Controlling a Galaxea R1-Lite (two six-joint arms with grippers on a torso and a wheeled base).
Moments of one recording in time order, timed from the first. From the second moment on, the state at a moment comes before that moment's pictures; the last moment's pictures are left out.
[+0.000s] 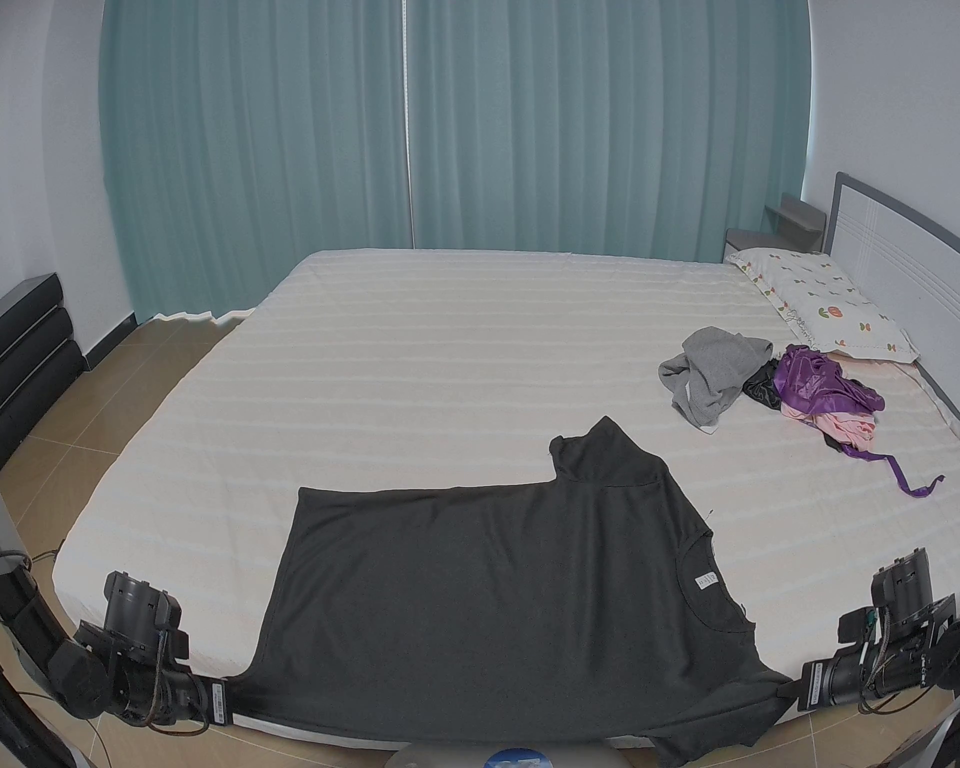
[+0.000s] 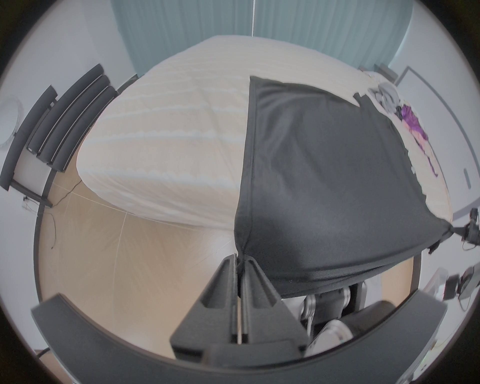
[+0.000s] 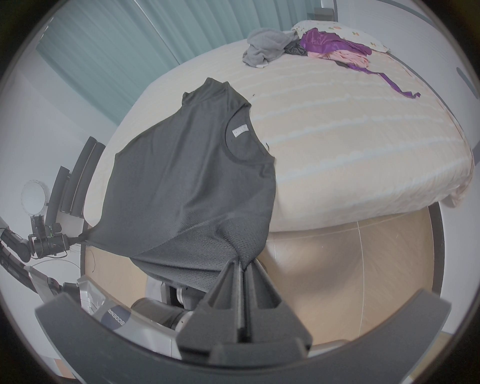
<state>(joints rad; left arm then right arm) -0.12 1.77 -0.05 -0.57 0.06 -0.21 0.13 1.55 -0.04 -0.43 0.14 0.31</state>
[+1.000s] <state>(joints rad) -0.15 1.77 -0.27 -0.57 0.07 -0.43 0.10 1.72 -0.33 -0.41 0.13 0.31</state>
